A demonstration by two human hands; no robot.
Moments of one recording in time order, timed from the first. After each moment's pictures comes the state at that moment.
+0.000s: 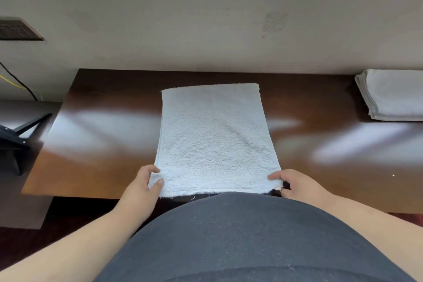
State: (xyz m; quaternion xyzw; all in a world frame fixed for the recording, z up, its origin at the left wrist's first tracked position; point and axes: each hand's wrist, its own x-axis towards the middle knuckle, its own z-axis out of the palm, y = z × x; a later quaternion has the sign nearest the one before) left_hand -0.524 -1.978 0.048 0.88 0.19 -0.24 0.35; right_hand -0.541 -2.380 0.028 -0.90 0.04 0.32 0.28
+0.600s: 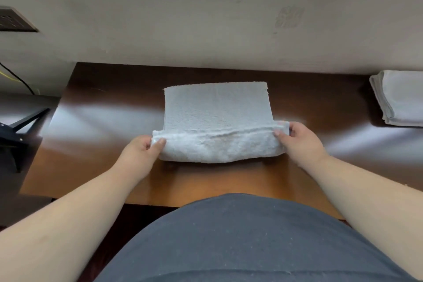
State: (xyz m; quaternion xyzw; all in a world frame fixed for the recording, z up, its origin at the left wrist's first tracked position) left_hand -0.428 -1.967 0.054 0.91 0.12 -0.16 0.37; right_hand -0.435 -2.366 0.033 -0.87 0.21 0.10 0.43
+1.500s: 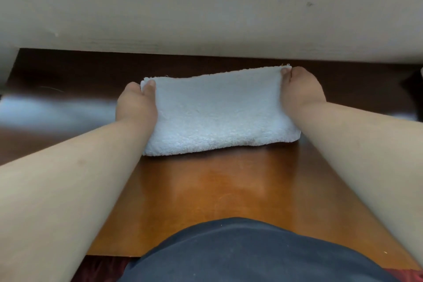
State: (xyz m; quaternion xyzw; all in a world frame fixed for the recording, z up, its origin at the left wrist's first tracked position) left_hand -0.248 -2.004 -0.030 0.91 0.27 -0.02 0.32; right_hand -0.248 -2.352 -0.019 -0.94 0.24 0.06 0.24
